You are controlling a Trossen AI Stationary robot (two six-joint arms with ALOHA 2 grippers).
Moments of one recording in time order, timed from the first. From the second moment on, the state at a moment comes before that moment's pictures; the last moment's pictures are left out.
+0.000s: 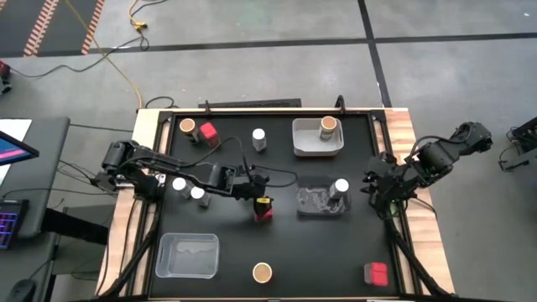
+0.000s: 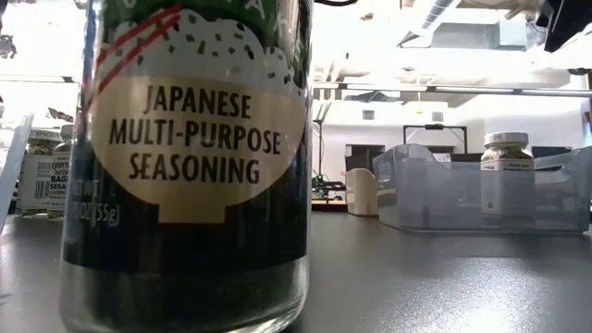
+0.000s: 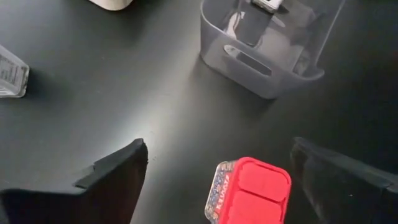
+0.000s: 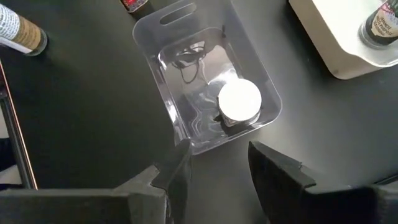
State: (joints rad) left arm -0.16 1.67 1.32 -0.52 -0.32 -0.61; right arm 0.52 0.90 1.13 -1.38 0.32 0.90
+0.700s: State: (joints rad) left arm -0.16 1.69 1.30 -0.50 -0.16 -0.41; right arm 0.52 0.90 1.13 -1.38 0.37 0.88
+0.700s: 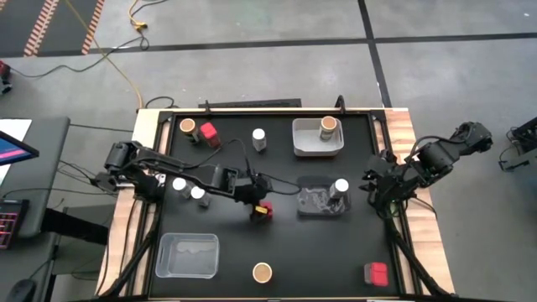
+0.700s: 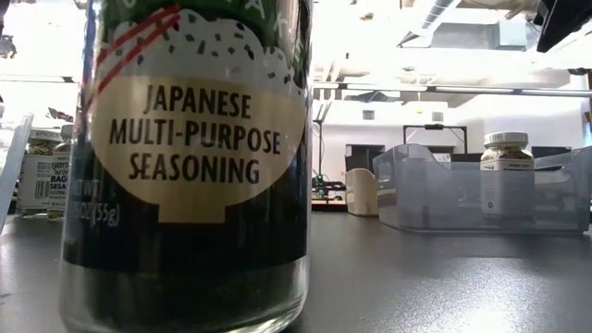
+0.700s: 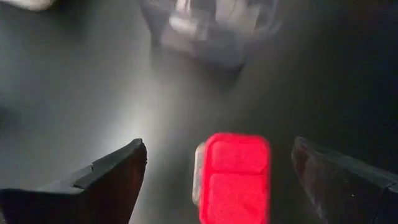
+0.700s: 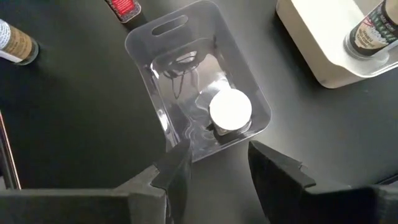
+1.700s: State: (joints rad) left arm -0.20 1.80 1.30 -0.54 -0.19 -0.33; right arm 0.52 0.90 1.13 -1.38 0.37 0.88
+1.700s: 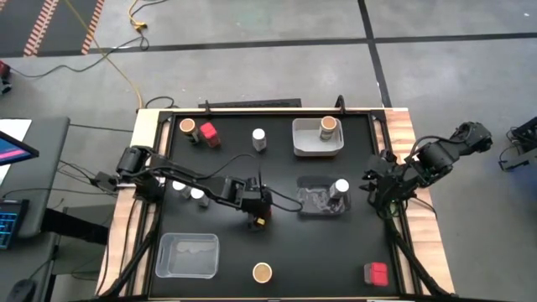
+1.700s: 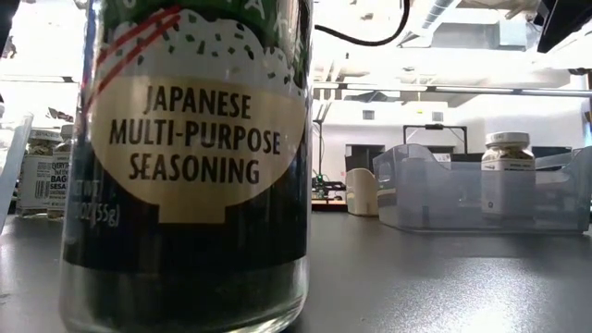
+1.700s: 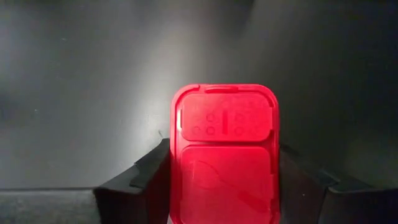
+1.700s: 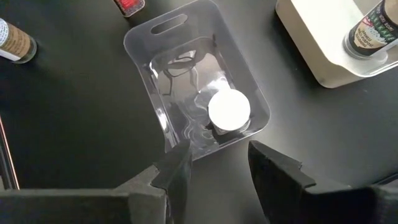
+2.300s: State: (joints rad) left arm -0.35 1.33 1.30 -0.90 -0.24 -0.39; right arm 0.52 0.90 1.13 -1.39 0.37 0.86
